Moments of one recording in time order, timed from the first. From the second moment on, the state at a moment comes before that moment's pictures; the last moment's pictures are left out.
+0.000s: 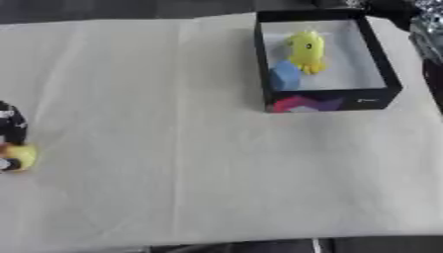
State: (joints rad) left arm -1.00 0.50 -0.47 -0.92 -0.72 -0.17 -0.81; right arm -0.63 -0.91 -0.07 -1.20 -0.25 -0.24 0.38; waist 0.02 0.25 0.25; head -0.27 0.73
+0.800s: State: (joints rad) left arm -1.00 0.51 -0.45 -0.95 -0.64 -0.12 -0.76; right arm -0.62 -0.91 -0.07 -1.20 -0.26 -0.24 0.38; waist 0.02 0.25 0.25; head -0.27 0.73
